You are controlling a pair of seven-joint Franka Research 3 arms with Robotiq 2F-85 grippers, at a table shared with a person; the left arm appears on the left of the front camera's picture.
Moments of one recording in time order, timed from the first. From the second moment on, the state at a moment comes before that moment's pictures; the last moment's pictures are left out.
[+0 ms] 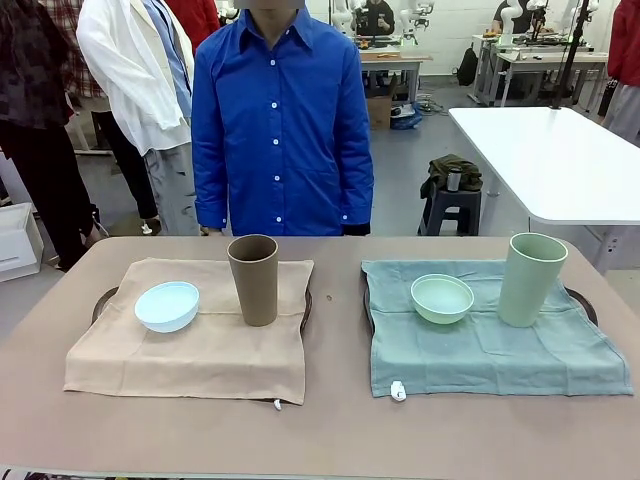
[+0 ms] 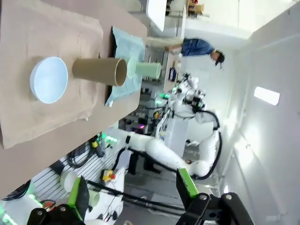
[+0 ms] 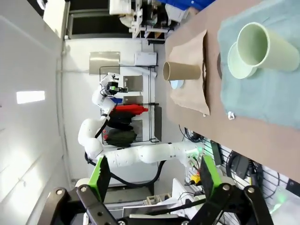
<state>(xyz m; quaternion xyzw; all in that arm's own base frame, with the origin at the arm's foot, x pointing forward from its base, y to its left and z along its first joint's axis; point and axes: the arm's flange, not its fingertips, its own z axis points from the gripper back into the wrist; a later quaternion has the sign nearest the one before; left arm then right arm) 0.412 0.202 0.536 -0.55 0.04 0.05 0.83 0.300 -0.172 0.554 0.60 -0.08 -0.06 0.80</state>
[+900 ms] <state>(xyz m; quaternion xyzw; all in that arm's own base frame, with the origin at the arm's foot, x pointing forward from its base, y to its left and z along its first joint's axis) 0.412 0.191 0.528 -0.51 0.06 0.00 0.86 0.301 -0.166 0.538 0.60 -0.07 -0.06 0.80</state>
